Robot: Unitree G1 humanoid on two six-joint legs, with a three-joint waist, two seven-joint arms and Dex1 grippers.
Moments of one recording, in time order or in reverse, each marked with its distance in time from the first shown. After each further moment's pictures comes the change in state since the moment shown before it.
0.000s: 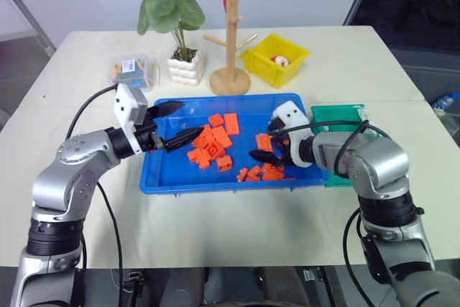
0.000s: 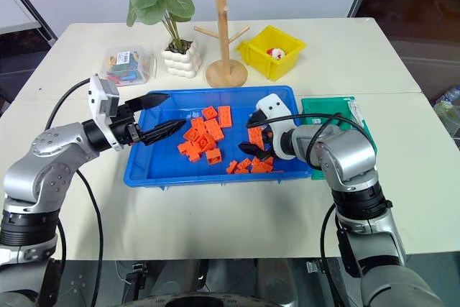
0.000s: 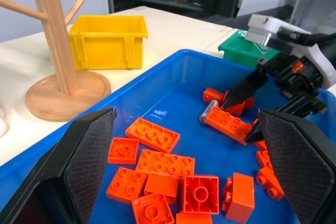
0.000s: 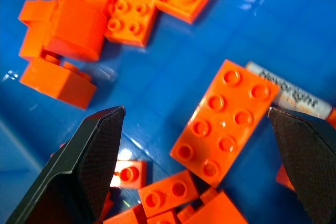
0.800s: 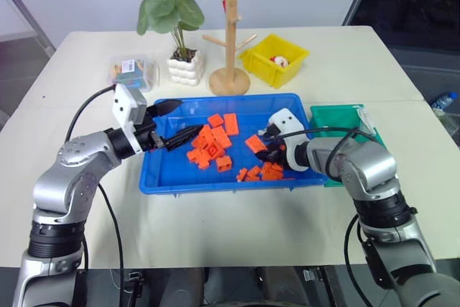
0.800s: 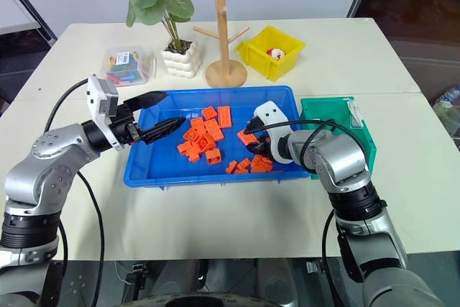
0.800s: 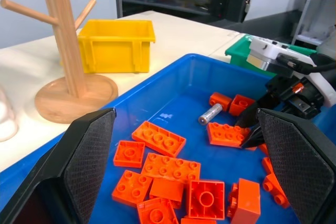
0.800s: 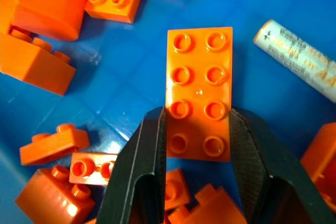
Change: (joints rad) left arm 0.012 -0.010 0.009 -0.012 0.000 -0.011 0.039; right arm 0.019 -0.010 0.067 0.064 -0.021 -0.084 -0.019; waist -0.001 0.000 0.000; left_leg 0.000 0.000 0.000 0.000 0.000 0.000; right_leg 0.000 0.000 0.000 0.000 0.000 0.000
